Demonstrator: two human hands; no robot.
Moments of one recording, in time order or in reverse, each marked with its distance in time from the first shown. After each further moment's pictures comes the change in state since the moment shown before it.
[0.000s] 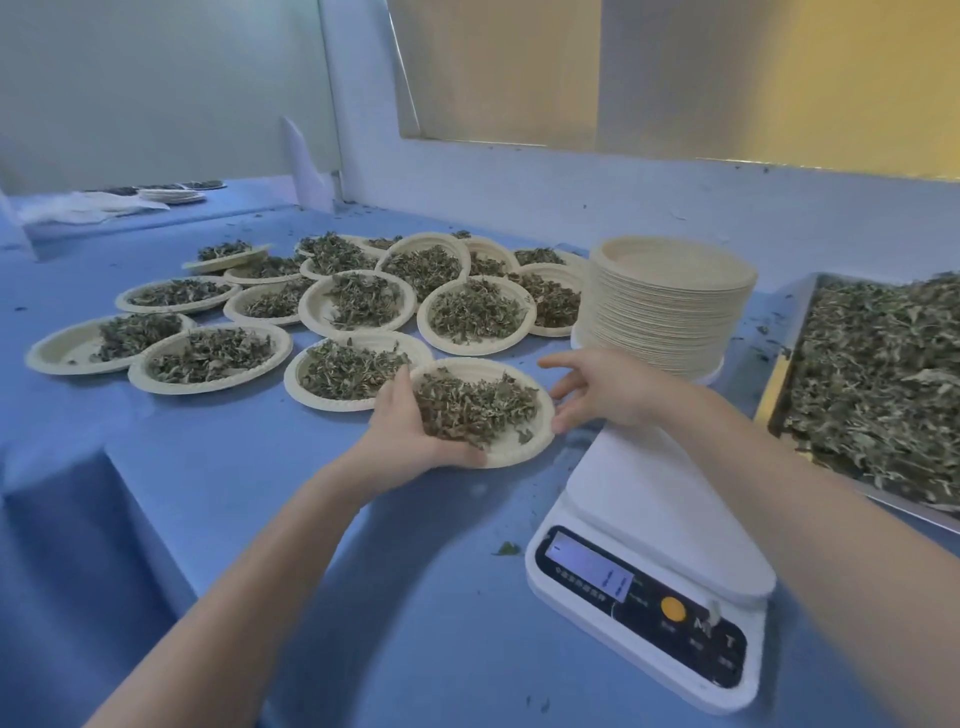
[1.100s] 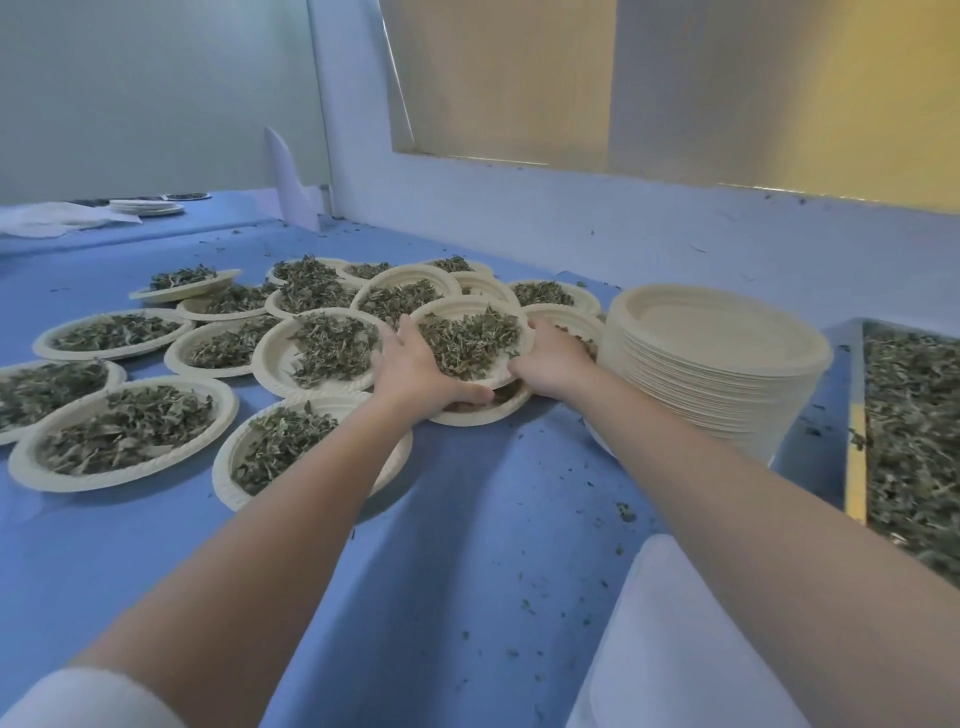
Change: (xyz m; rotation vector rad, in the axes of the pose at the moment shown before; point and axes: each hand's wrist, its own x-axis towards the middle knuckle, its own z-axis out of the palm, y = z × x) left_hand 0.180 0.041 -0.008 0.270 0.289 -0.010; right_hand 0.148 -0.022 -0.028 0.061 0.354 0.164
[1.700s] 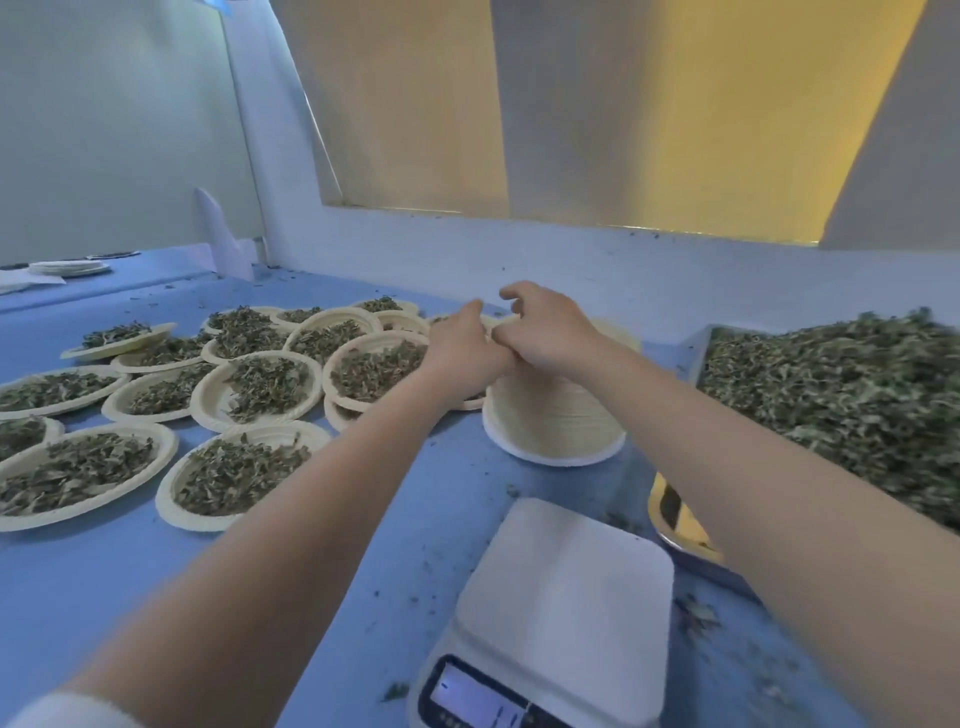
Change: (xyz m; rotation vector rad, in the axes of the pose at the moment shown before) left_hand -0.086 0.140 -0.012 -0.220 -0.141 0.373; right_hand -0.092 0.006 -0.115 0.020 0.167 -0.143
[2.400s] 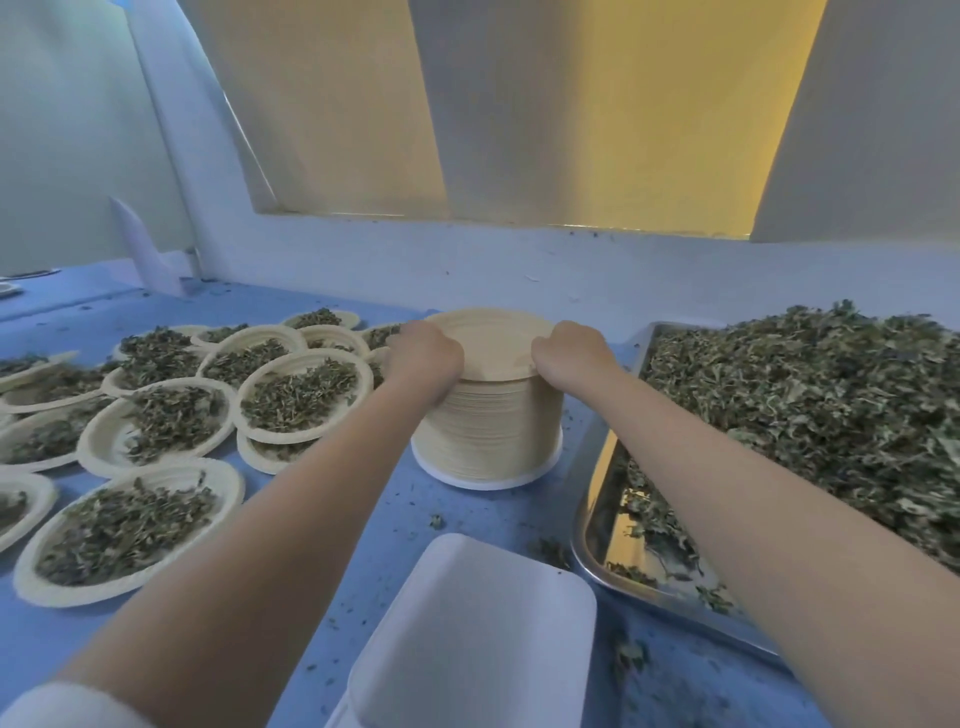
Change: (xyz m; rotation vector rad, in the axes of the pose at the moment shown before) left_hand 0.047 0.031 0.050 0.149 0.077 -0.279; right_hand 0.000 0.089 -0.046 -0.026 0.056 0.305
